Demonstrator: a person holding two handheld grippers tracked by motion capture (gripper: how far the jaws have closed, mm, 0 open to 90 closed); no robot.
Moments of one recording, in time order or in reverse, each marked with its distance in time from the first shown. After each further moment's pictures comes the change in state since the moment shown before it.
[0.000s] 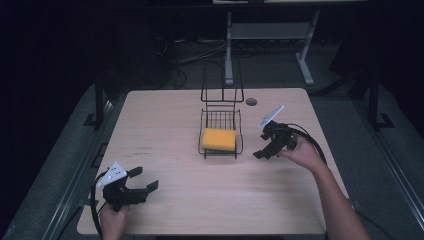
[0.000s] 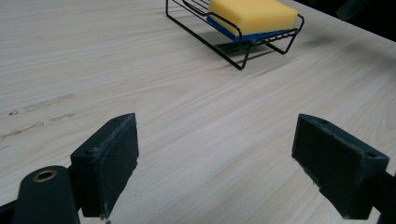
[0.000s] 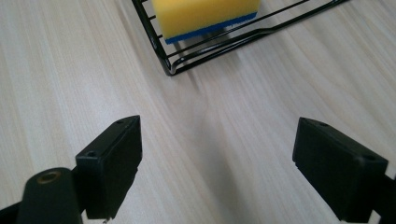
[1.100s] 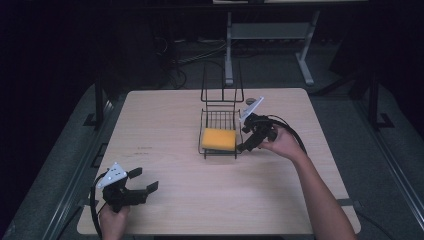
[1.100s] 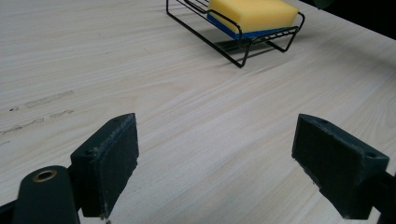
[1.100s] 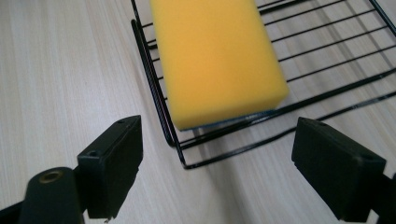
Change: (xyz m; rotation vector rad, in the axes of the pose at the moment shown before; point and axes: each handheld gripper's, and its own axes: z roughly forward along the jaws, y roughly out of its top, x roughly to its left) left arm -0.002 -0.001 -0.001 0.007 0.000 0.002; right arm 0.001 0.053 0.020 -0.043 0.056 -0.077
